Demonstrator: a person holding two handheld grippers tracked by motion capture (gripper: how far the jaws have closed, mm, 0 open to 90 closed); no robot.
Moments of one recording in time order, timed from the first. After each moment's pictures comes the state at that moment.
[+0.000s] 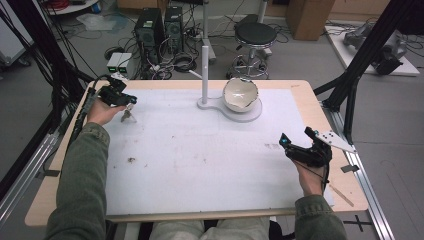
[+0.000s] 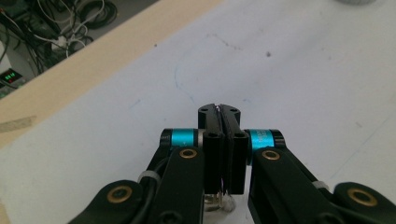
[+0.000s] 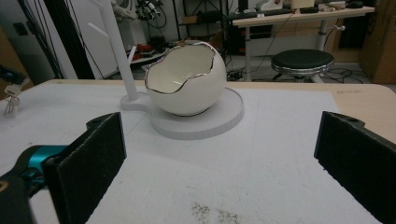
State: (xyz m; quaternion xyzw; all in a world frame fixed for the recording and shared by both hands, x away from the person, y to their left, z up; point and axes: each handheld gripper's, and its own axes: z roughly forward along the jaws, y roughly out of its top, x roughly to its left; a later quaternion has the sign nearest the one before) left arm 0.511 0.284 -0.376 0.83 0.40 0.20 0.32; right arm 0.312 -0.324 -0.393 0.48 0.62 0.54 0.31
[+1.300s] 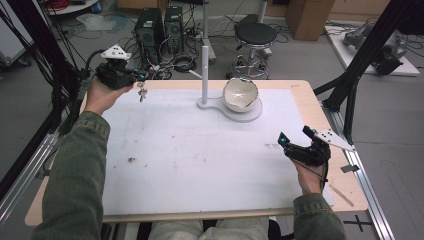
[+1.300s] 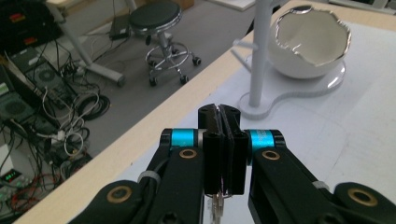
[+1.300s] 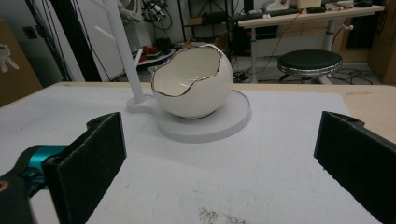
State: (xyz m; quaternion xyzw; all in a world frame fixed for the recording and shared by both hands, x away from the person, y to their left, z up) left arm 0.467 0.235 -0.265 0.81 0.30 0.25 0.44; right arm 0.315 -0.322 -0.392 0.47 0.62 0.55 0.30
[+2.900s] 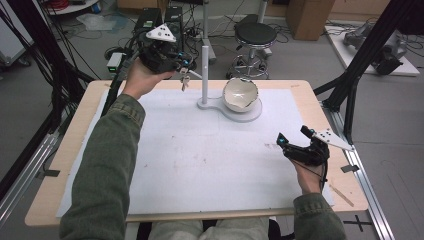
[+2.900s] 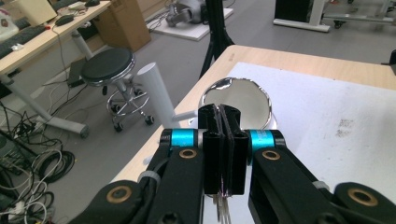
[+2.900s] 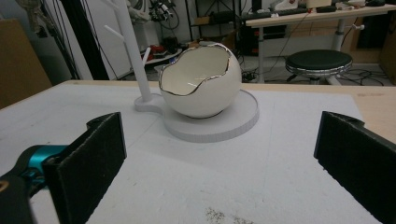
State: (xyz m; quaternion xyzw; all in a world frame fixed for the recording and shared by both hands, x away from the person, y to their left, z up) left arm 0.468 0.123 -0.212 0.82 0.20 0.23 0.48; right arm 0.315 -0.320 -0.393 0.46 0.62 0.56 0.29
